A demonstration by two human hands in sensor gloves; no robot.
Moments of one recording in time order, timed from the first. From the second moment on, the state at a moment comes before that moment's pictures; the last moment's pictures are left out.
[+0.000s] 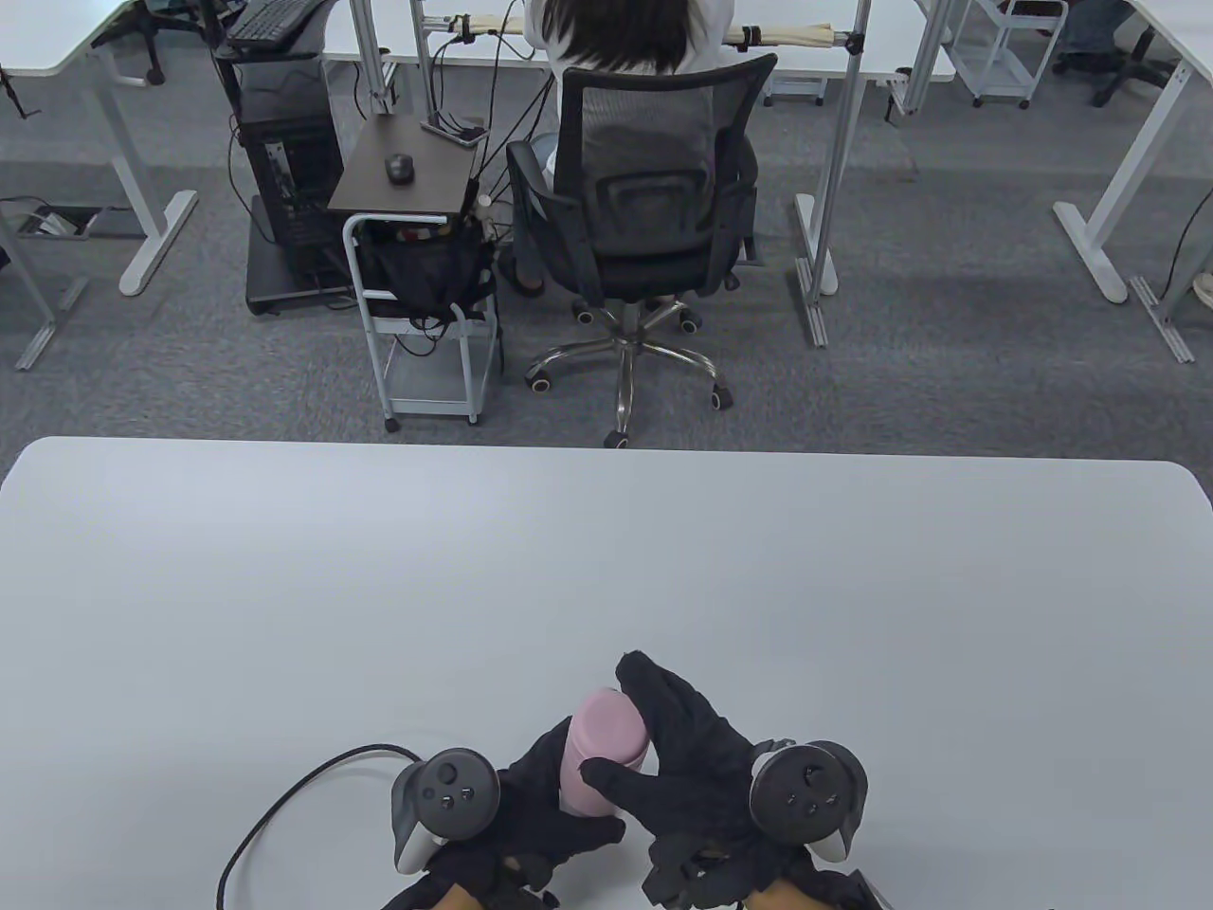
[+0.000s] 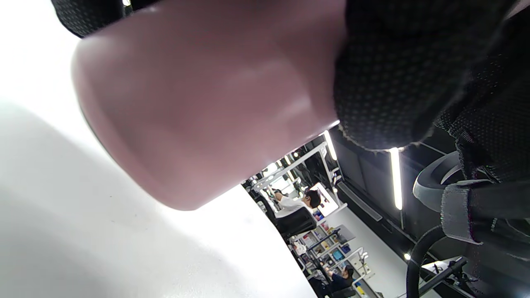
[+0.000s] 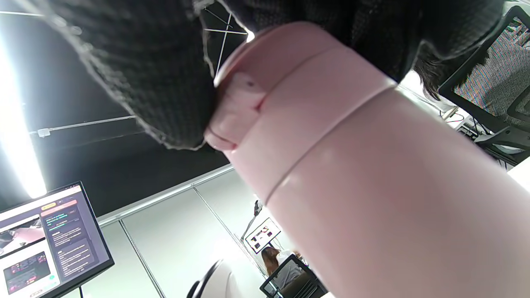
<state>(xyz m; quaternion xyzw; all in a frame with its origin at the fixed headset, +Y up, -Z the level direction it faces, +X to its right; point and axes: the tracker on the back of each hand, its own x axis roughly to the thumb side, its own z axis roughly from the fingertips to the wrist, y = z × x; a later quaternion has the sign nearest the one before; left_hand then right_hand) -0.128 -0.787 -0.264 -0.02 -0.23 0.48 0.85 0.094 -0.670 -0.257 0.30 -0.11 0.81 0.50</state>
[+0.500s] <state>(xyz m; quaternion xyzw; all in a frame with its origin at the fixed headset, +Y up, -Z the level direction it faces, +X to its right) -0.128 -0.786 -0.264 -0.02 -0.23 0.48 0.84 0.098 -0.679 -0.276 0.37 0.01 0.74 0.56</state>
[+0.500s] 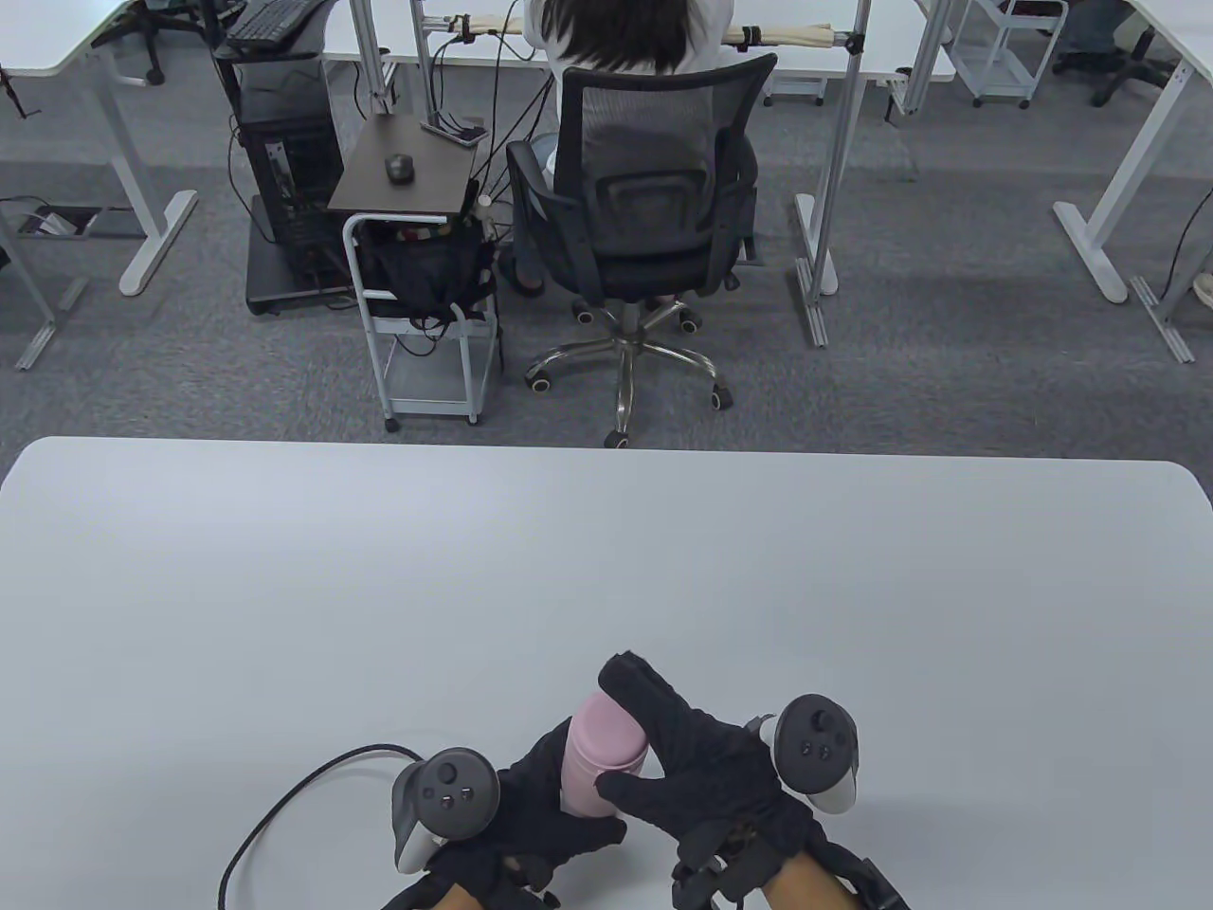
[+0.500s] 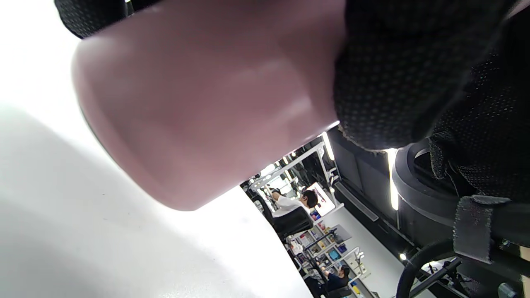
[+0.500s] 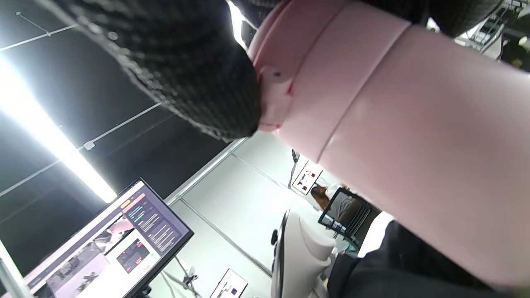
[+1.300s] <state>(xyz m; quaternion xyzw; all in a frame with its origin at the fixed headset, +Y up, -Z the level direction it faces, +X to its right) -0.123 -0.782 -0.261 -0.03 -0.24 0.49 0.84 0.099 -0.676 -0.274 0.39 0.04 0.73 0.56</state>
